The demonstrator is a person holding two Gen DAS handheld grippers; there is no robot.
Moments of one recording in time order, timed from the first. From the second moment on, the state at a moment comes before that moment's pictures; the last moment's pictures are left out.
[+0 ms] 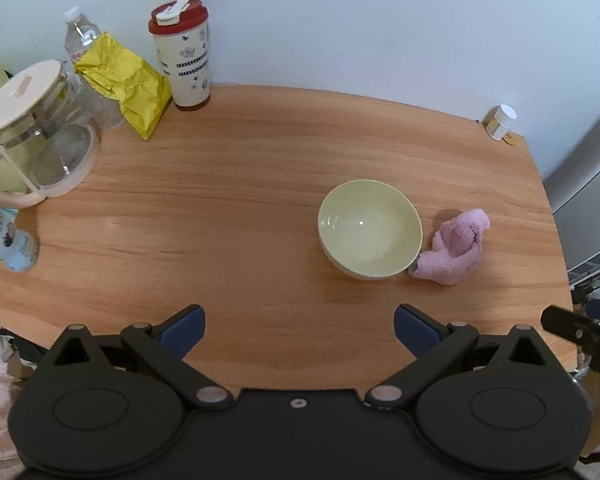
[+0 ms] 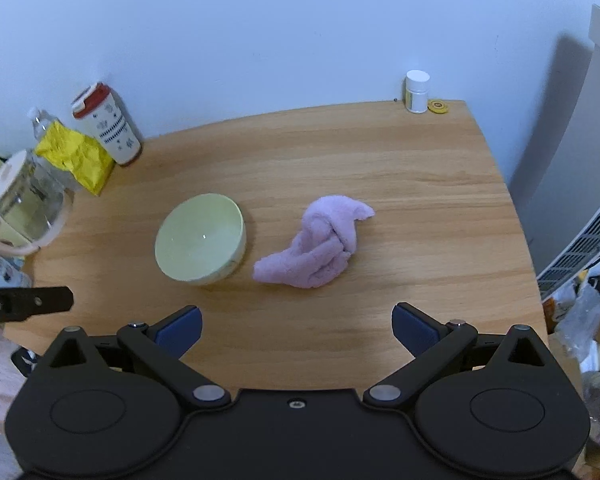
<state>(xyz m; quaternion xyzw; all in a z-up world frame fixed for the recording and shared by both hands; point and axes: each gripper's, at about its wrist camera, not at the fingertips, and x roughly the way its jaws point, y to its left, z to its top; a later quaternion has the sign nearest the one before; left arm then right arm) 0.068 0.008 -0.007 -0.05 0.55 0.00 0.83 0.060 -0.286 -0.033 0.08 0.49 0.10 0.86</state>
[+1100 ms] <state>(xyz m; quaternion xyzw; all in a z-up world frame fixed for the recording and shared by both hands) 0.177 0.017 -0.070 -0.08 0.55 -0.11 0.82 0.133 -0.275 -0.090 -0.05 0.38 0.14 0.91</state>
